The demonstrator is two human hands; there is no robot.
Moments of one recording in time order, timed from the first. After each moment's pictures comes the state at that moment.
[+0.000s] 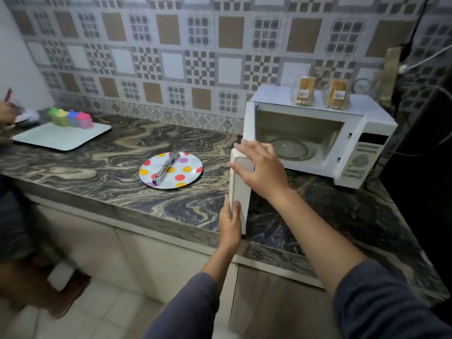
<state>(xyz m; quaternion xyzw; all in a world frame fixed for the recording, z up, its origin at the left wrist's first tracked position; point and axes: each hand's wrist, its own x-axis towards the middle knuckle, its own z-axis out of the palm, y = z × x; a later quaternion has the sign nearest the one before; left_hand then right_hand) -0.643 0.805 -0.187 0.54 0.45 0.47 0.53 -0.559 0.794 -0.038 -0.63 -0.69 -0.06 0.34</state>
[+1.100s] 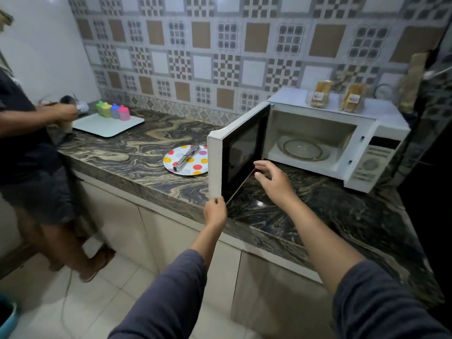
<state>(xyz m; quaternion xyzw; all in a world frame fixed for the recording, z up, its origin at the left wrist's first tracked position) -0.684 0.769 -0.147 0.44 0.65 0.42 0.45 -0.540 0.750 -0.069 -0.60 -0.62 0.25 0.44</state>
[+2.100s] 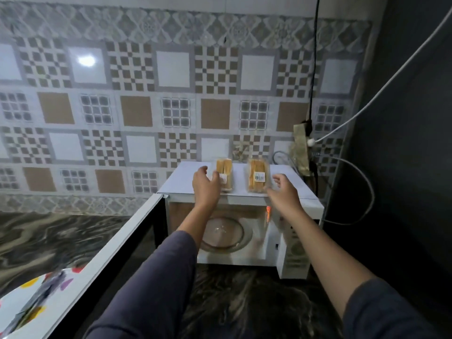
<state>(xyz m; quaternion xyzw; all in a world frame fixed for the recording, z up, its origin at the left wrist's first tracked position) -0.386 1.032 0.036 0.66 0.41 0.49 0.39 -0.256 0.909 0.040 -0.76 -0.40 0.06 0.51</state>
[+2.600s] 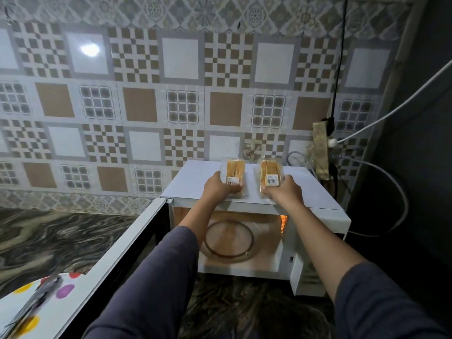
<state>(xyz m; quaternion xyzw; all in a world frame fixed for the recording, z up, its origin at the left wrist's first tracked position) -0.362 1.098 0.029 0.74 0.41 0.32 0.43 -0.231 0.983 0.038 -0.84 -0.31 0.09 0.44</state>
